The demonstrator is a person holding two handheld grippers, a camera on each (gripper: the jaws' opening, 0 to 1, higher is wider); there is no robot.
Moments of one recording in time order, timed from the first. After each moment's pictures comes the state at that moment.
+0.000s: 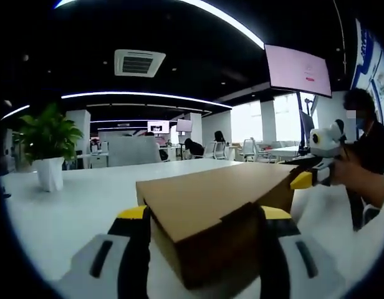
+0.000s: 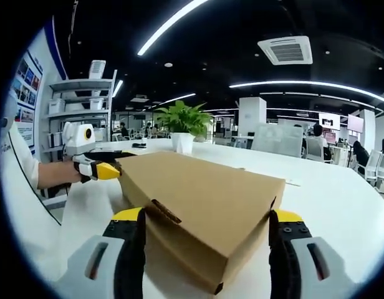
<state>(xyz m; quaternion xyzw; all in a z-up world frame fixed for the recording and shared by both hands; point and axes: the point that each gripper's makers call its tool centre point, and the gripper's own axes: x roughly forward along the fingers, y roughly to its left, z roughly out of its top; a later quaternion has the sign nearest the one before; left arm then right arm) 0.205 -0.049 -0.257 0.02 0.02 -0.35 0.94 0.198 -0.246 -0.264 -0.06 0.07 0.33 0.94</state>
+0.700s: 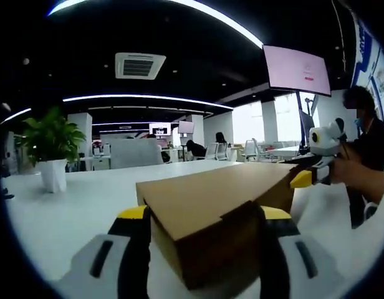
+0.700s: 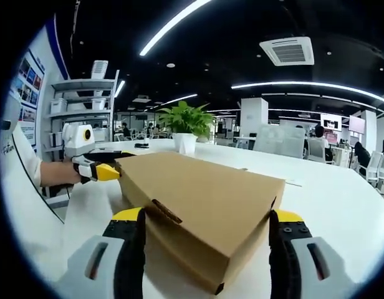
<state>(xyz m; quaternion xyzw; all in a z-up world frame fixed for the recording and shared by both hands) 0.194 -0.044 -0.257 0.02 0.01 -0.34 0.94 0.191 -0.240 -0.264 -0.06 0.07 0.33 0.94</state>
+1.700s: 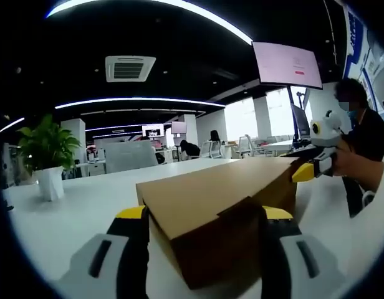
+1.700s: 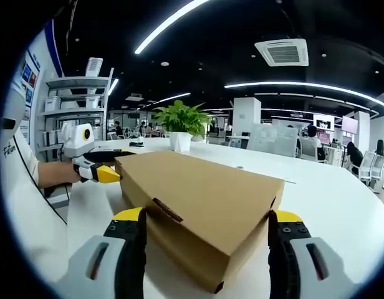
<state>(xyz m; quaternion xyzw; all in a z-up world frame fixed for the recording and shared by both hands) 0.189 -0.047 -0.260 0.05 0.00 -0.37 0.93 0.173 -0.241 -0.267 -0.06 0.07 0.30 0.95</state>
